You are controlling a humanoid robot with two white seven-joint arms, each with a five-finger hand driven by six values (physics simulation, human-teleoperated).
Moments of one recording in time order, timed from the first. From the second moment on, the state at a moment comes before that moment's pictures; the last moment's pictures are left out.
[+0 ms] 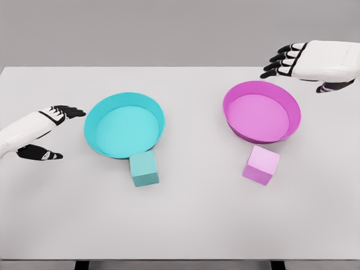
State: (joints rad) left arm -0.11 0.88 -0.22 -1.52 -0.24 -0.61 -0.26; right arm -0.96 -1.06 0.75 -1.62 0.32 -0.61 0.61
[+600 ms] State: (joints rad) left arm -0.82 0.97 -0.66 -1.57 -0.16 -0.61 -0.50; right arm -1.09 -1.12 0.97 -1.75 0.22 -0.61 0.61
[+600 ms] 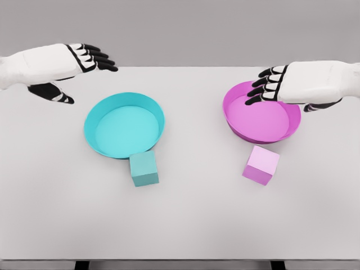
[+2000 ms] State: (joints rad) left arm -0.99 0.88 -1.15 -1.76 -0.13 -0.61 -0.61; right arm -1.10 -1.04 1.27 -1.76 0.37 -0.61 0.61
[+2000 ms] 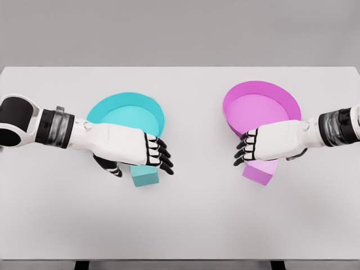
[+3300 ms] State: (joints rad) left arm -0.90 0.78 -1.10 -1.65 -0.30 -0.61 -0.61; right arm -1.10 -0.99 1.34 -1.72 0.45 -0.61 0.61
